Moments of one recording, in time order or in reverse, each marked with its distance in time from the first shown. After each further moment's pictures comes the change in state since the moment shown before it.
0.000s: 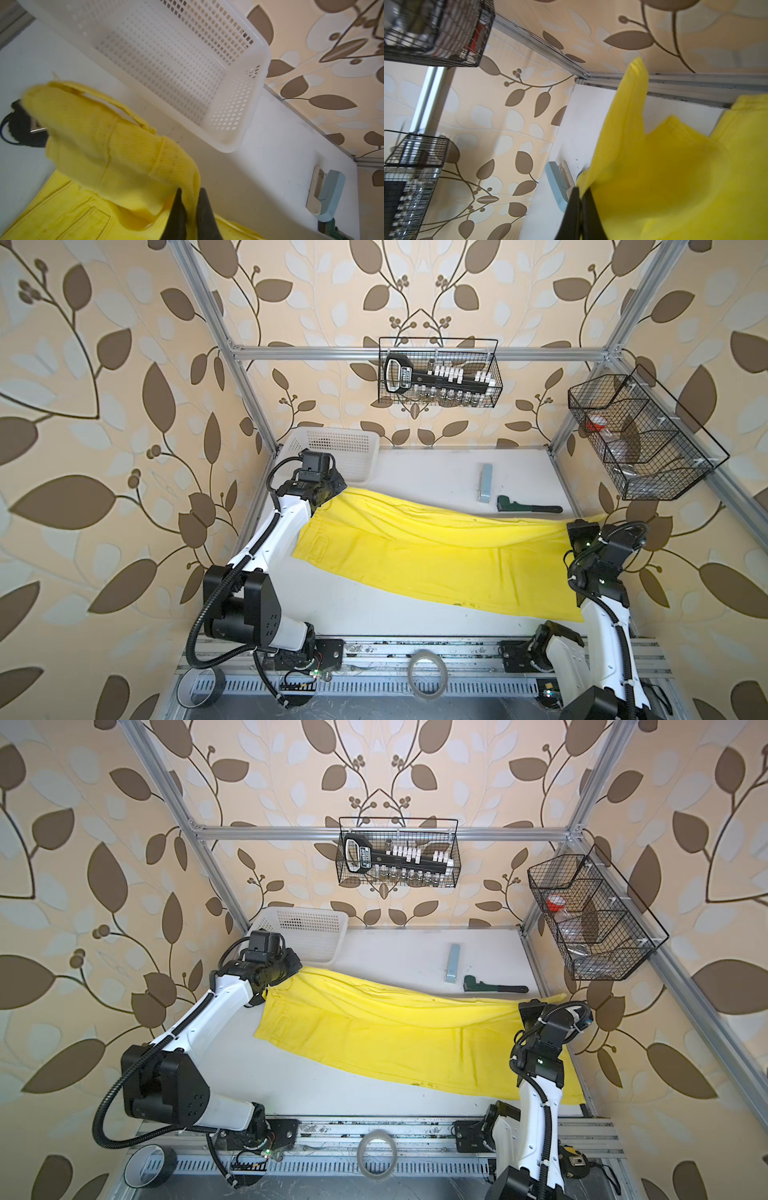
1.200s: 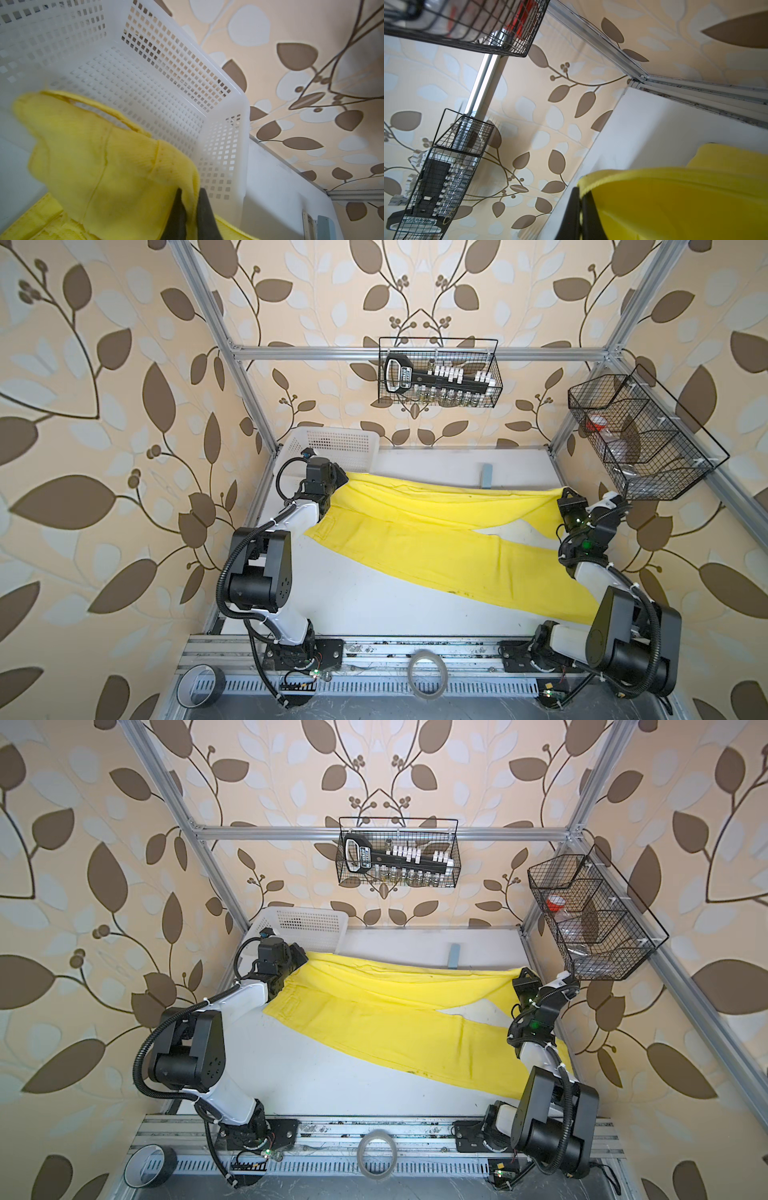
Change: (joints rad) left arm 0.060 0.170 -0.203 0.668 0.035 0.002; right arm 0.026 0.454 0.008 0.662 -0.165 -0.020
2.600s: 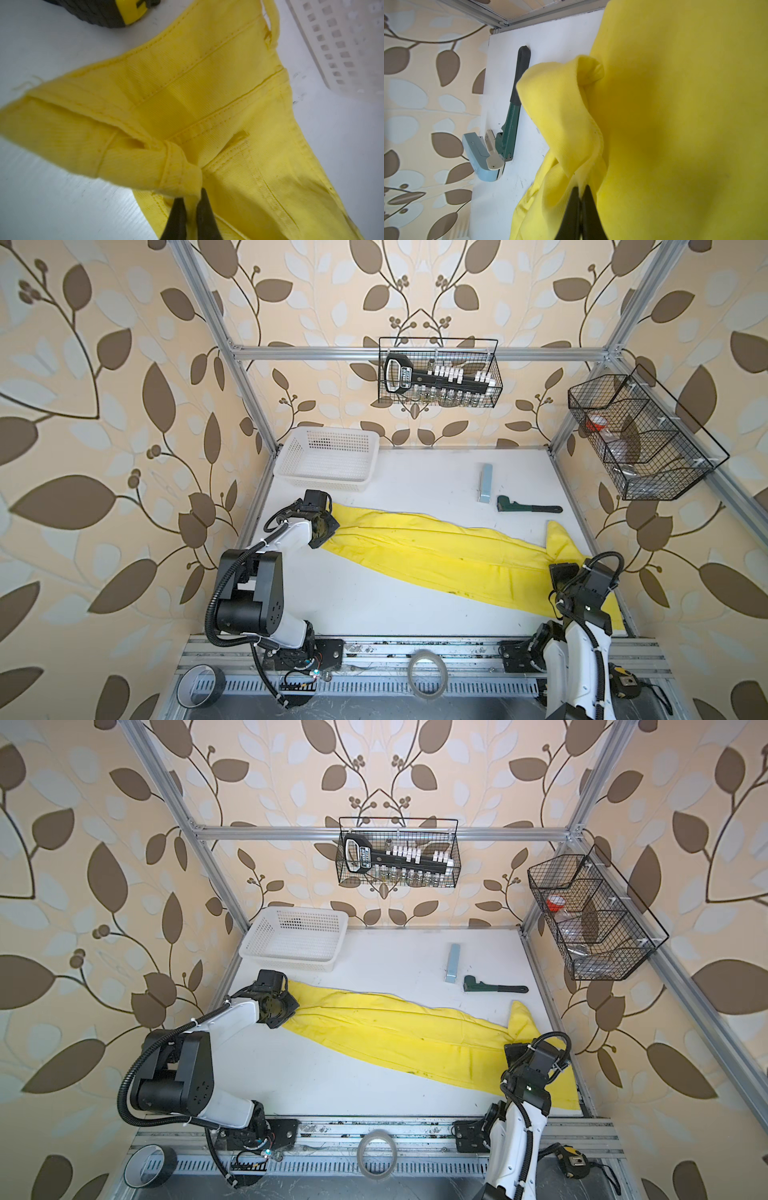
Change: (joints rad) left arm 0.028 -0.158 -0.204 -0.603 -0.057 -0.144; right arm -0.126 -0.713 -0.285 -1.056 0.114 -0.024
